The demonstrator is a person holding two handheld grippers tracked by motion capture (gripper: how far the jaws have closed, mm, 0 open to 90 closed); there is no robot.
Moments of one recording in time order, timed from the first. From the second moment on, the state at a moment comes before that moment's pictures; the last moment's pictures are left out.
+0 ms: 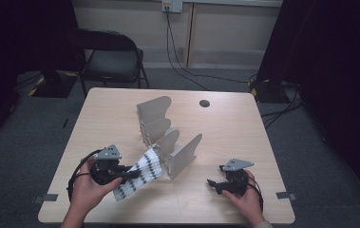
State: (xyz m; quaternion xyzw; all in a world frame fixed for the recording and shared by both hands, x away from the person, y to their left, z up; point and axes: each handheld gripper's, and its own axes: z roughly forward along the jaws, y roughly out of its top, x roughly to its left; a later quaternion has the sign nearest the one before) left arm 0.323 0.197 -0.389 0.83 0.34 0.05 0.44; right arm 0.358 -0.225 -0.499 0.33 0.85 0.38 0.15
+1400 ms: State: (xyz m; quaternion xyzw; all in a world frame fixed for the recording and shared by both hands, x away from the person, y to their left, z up) left arm 0.332 0.165 -0.468 0.85 0.37 0.03 0.37; right arm 0.358 -0.225 -0.499 0.33 0.85 0.38 0.15
